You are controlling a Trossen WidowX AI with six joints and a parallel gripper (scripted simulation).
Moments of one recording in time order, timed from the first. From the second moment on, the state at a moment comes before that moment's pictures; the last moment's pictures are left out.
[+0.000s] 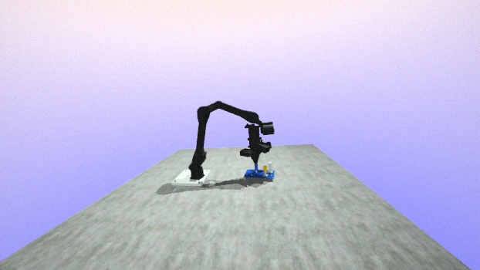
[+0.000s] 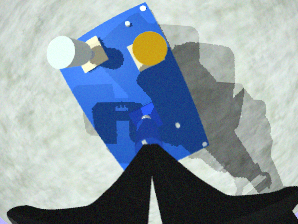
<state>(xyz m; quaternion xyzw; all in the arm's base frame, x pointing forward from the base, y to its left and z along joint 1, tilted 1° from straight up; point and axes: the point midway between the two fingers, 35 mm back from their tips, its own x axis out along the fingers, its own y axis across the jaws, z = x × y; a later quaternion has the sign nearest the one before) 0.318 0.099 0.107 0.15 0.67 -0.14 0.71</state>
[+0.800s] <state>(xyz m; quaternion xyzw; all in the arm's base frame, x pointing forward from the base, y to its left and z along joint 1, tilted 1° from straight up) 0.317 0.099 0.105 0.15 0.67 -0.14 0.71</state>
